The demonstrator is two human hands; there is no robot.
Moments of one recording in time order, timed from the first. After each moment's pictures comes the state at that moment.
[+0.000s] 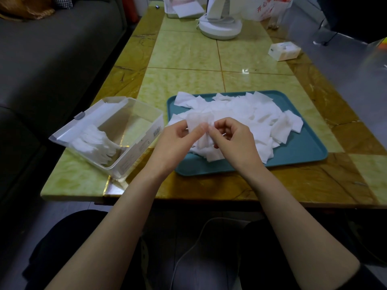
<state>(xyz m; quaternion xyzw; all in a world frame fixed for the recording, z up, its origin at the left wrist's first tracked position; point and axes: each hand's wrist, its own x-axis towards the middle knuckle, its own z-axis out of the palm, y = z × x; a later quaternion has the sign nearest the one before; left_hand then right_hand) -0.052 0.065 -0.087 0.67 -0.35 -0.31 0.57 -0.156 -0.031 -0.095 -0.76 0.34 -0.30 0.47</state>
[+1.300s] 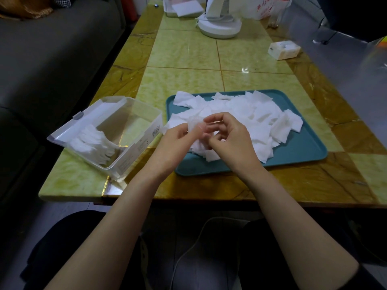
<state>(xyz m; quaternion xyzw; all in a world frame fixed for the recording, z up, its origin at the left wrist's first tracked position) -0.055 0.067 -0.082 0.71 -0.34 -0.33 0.52 -0.157 -0.023 -0.086 -0.76 0.29 -0.30 0.50</state>
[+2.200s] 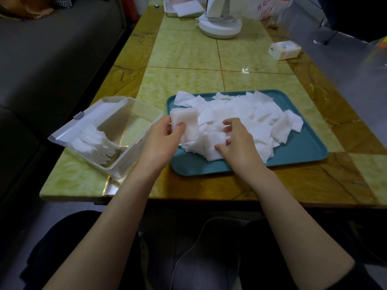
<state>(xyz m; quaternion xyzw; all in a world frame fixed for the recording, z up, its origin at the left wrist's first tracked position) -0.041 0.068 -0.084 0.74 -0.28 -0.24 0.56 -0.163 -0.044 -0.107 -0.85 0.39 -0.18 0.31</state>
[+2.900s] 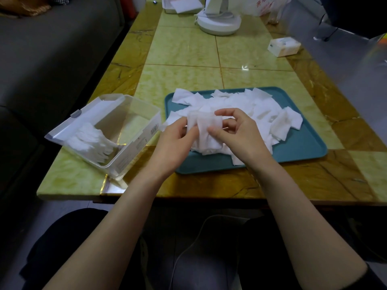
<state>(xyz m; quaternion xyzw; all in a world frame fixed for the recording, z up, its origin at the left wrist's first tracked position) -0.055 0.058 -0.094 0.71 -0.35 -0.27 0.54 -0.167 -0.038 -0.079 -0.72 0.33 -0.26 0.56</state>
